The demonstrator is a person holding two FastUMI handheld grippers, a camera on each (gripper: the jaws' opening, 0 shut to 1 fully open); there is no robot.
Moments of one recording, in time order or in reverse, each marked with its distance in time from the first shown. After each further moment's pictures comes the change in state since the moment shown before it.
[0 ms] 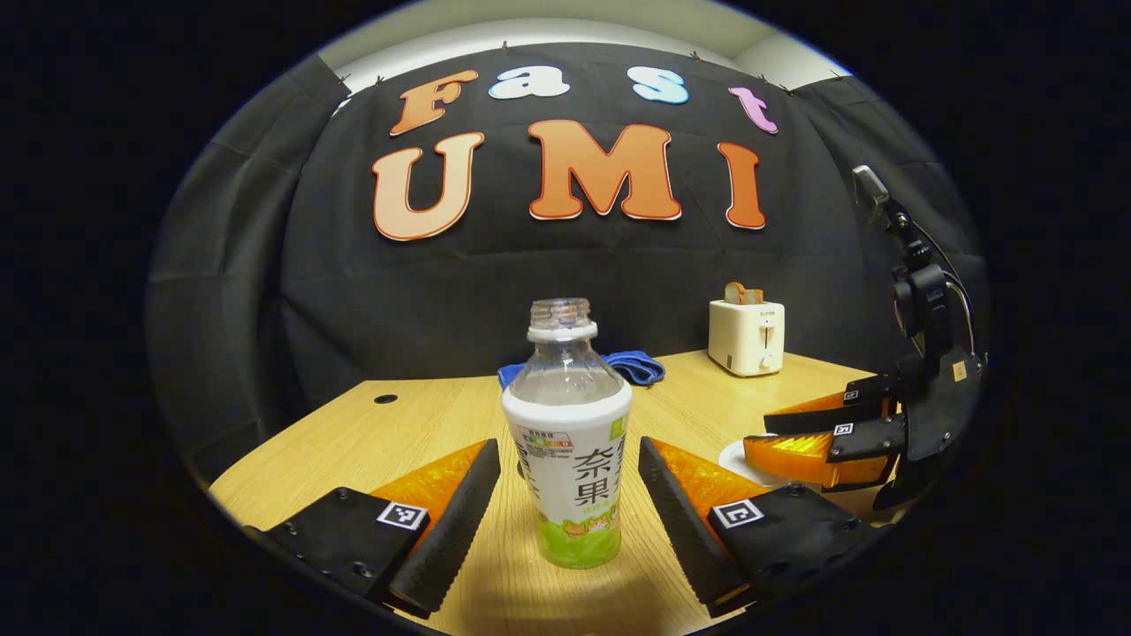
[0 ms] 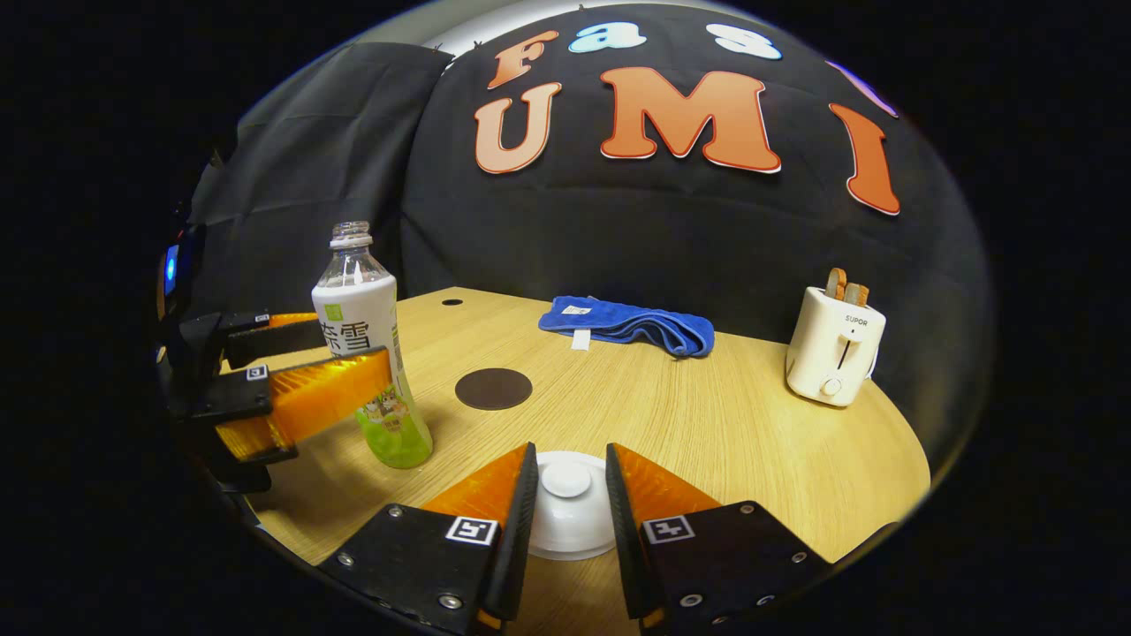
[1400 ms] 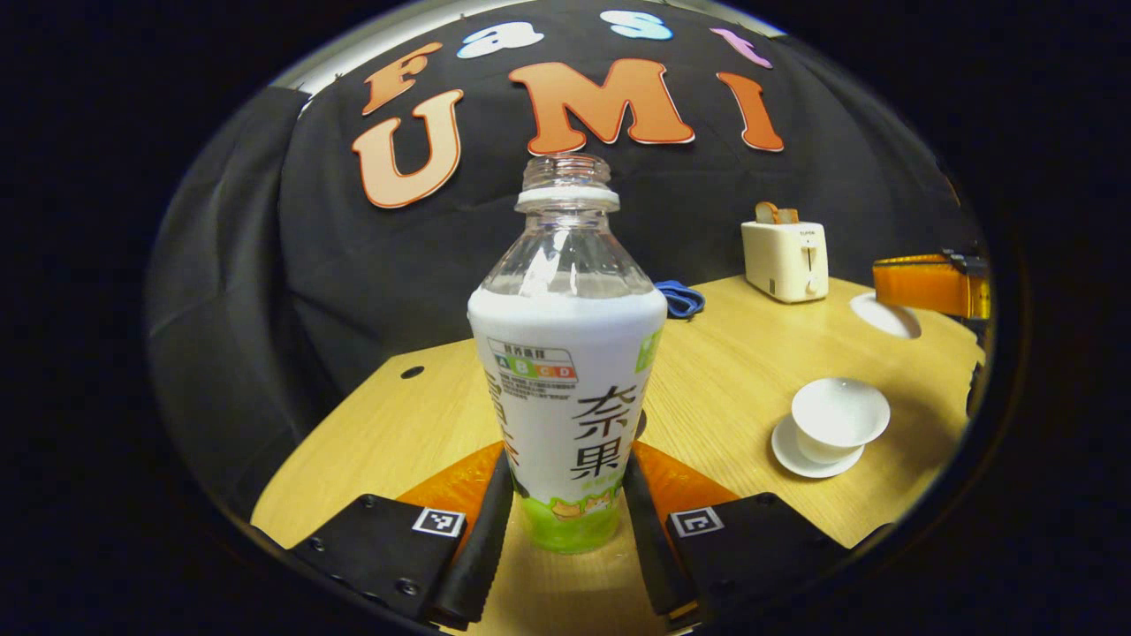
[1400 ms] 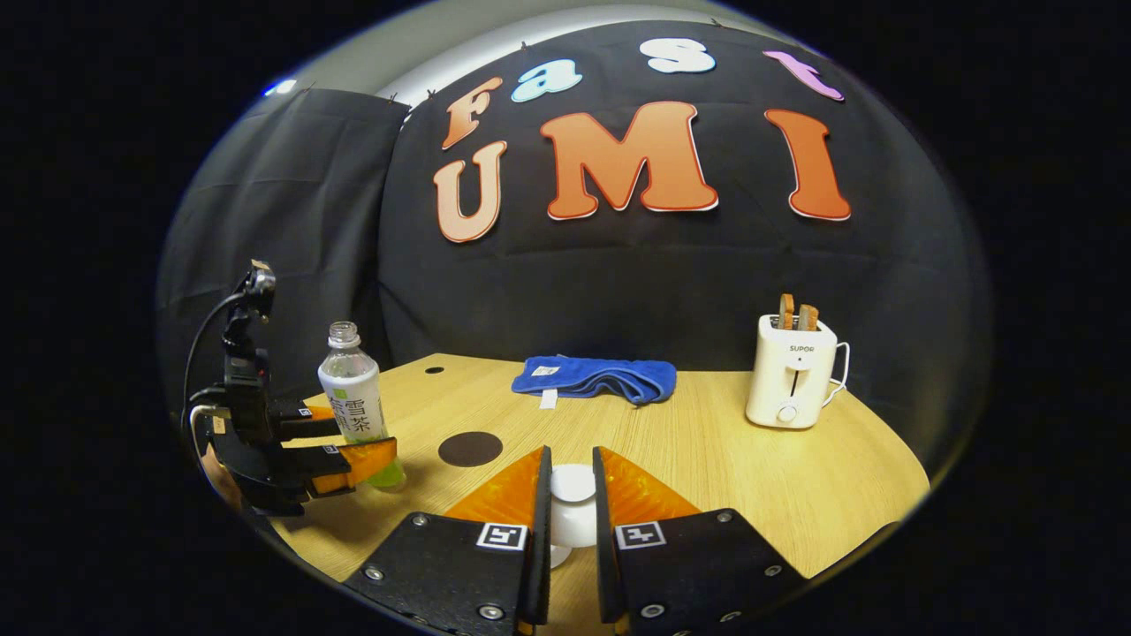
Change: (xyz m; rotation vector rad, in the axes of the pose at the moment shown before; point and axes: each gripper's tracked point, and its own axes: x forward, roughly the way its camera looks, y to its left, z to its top) left arm 0.031 0.029 -0.030 0.200 0.228 0.119; right arm -0.038 -0.063 0.053 0.115 -0.177 -0.060
